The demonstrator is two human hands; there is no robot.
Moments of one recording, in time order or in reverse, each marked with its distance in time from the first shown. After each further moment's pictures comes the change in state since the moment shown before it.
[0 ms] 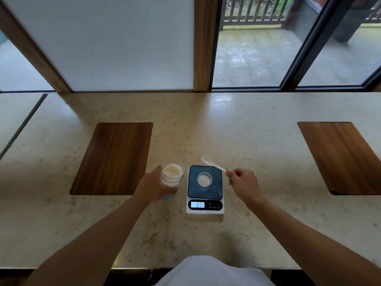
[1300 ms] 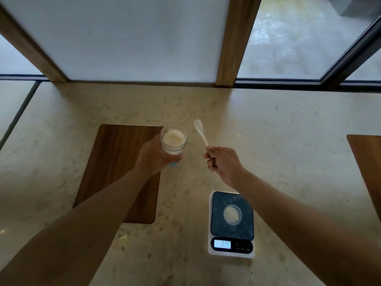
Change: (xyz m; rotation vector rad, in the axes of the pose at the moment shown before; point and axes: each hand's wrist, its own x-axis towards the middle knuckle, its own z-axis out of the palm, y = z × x) left_hand 0.176 -0.018 -0.087 -0.084 0.173 0.071; right_hand 0.148 -0.125 0.123 0.619 -0.302 0.362
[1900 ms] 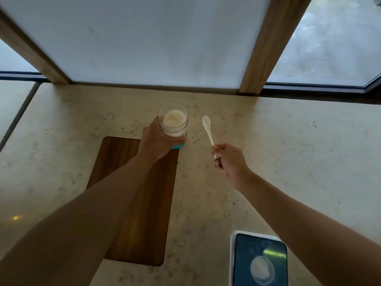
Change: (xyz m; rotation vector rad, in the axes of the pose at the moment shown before) left_hand 0.133 -0.044 -0.016 -0.047 0.129 -0.075; right_hand 0.111 -0.028 0.052 -0.198 0.078 -0.036
